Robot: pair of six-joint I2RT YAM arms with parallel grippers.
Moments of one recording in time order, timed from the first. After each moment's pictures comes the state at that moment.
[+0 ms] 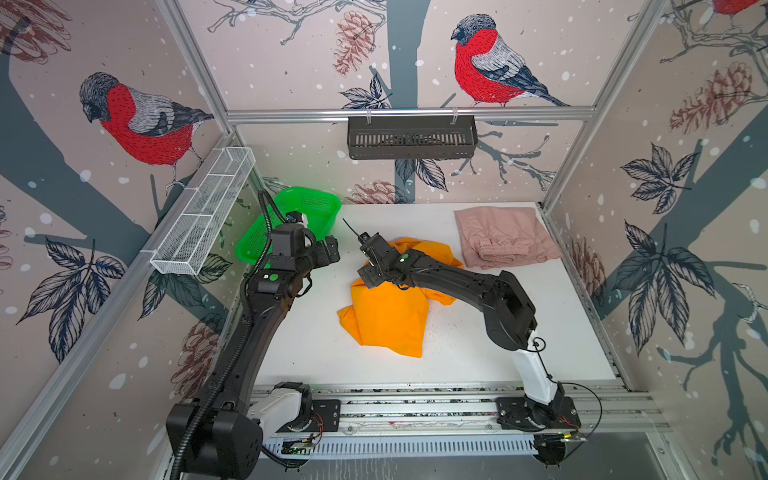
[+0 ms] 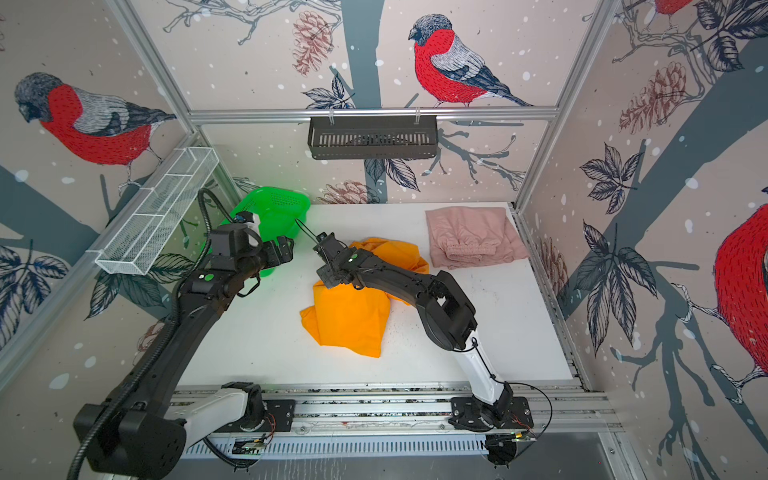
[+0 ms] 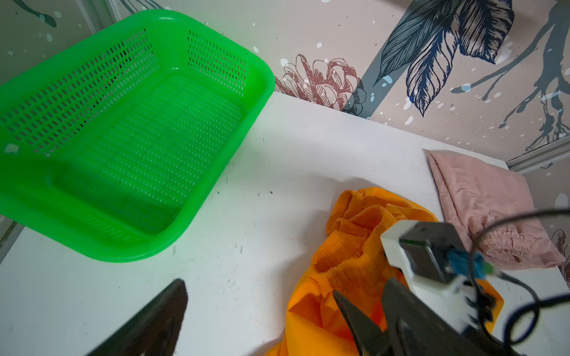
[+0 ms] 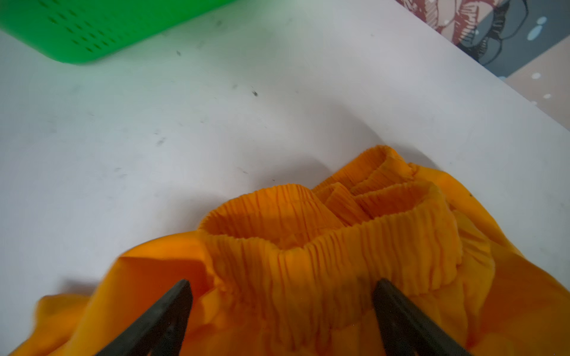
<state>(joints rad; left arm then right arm) -0.11 1.11 1.04 -0.50 0.05 -0.34 0.95 2.22 1.88 -0.57 0.32 0.13</state>
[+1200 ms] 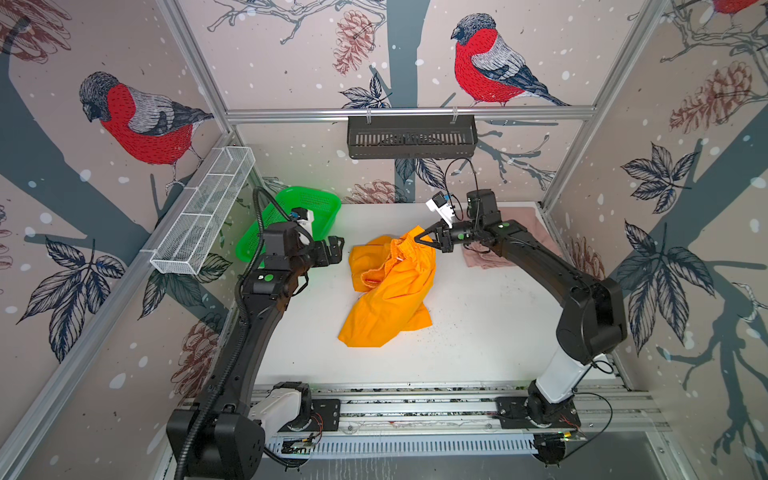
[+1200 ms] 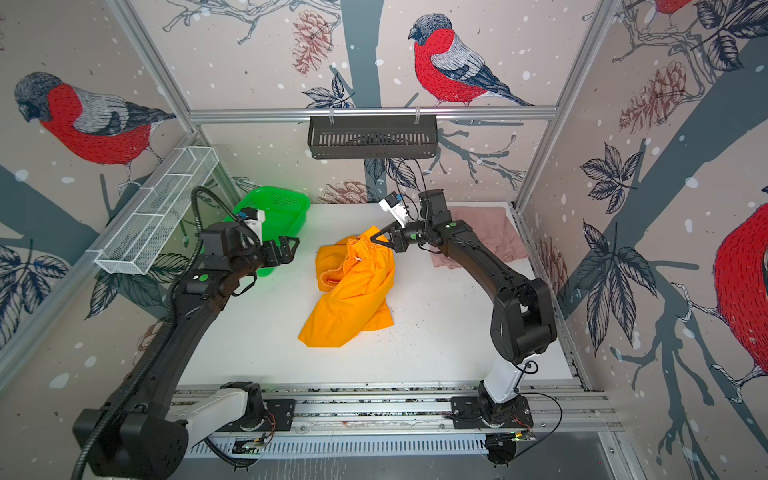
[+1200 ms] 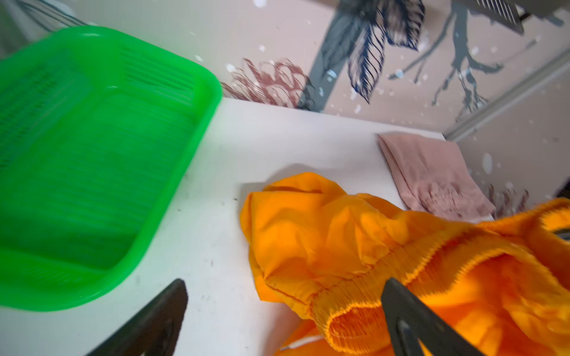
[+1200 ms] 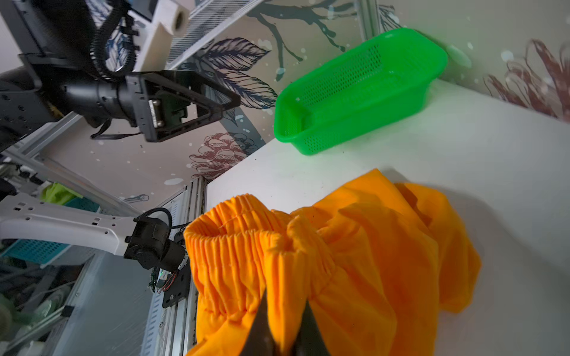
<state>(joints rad) -0.12 1.15 1.05 -0.45 0.28 -0.22 0.38 1.74 1.40 -0.31 -1.02 -0.05</state>
